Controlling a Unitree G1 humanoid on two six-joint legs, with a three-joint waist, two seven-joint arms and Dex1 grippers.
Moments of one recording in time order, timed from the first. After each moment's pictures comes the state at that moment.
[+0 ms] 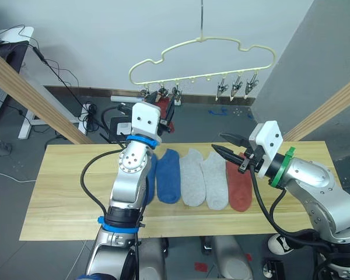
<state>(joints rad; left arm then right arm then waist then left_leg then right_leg) -0.49 0.10 -0.01 -0.03 -0.07 0.05 -0.15 -0.28 -0.54 0.01 -0.63 0.40 0.64 0.60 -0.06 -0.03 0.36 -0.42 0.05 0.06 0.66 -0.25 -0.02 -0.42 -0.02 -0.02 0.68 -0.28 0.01</state>
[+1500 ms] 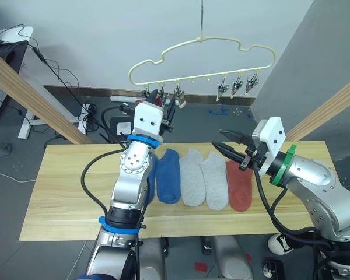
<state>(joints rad) -0.48 0.09 -0.03 -0.05 -0.01 0.02 -0.12 -0.30 -0.54 0.00 -0.63 0.46 0.64 0.59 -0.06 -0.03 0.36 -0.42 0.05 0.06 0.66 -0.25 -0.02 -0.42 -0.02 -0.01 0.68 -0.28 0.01</state>
